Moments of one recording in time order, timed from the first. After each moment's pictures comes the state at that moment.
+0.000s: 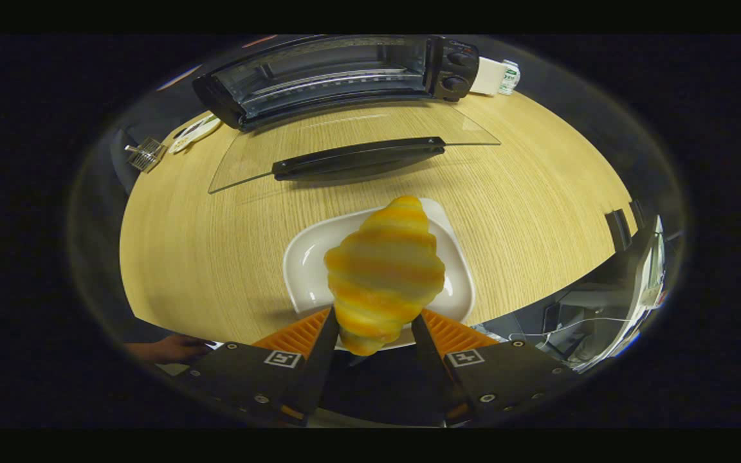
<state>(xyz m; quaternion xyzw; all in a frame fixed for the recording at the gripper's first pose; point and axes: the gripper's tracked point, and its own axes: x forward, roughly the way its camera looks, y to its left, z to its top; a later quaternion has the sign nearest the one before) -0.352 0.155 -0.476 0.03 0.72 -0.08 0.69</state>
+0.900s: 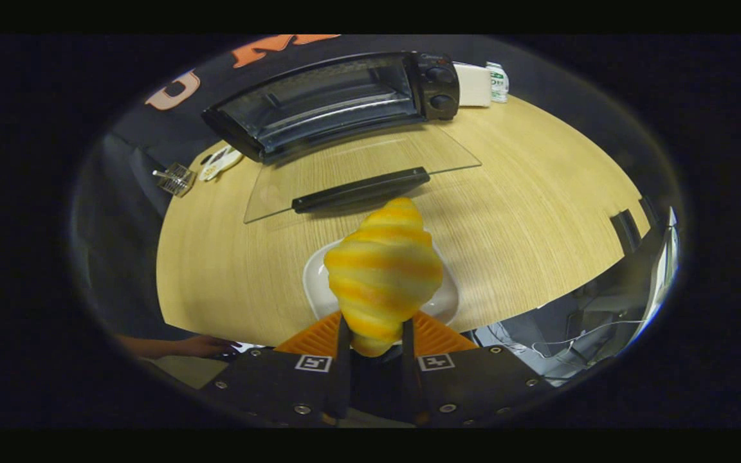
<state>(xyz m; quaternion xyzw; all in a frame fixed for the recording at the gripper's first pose) -0.326 0.144 -0.434 0.11 0.66 -0.04 0.74</state>
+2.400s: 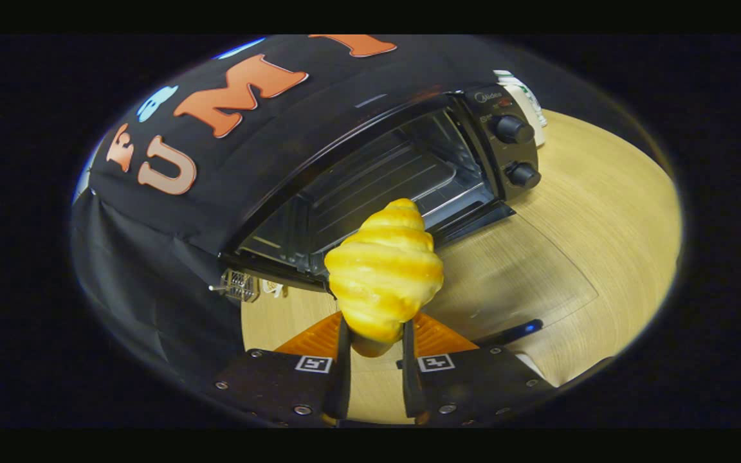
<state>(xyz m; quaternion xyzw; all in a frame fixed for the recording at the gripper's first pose) -0.110 0.189 -0.447 0.31 0.53 -0.03 0.78</state>
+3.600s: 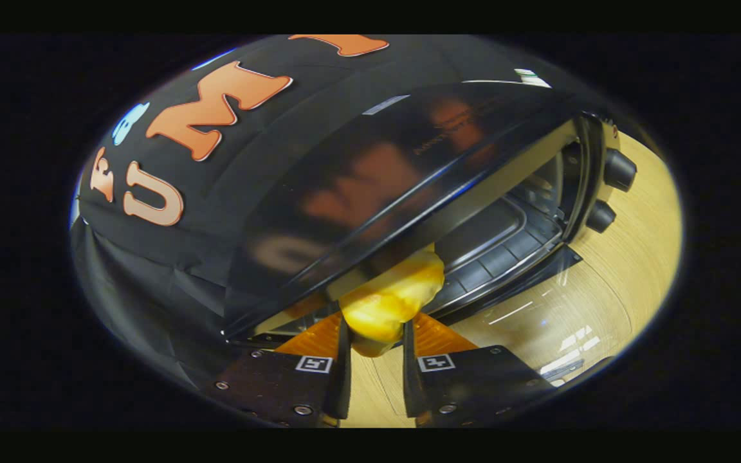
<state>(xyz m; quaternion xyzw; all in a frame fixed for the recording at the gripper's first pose) -0.004 0.201 -0.458 0.34 0.50 -0.04 0.79</state>
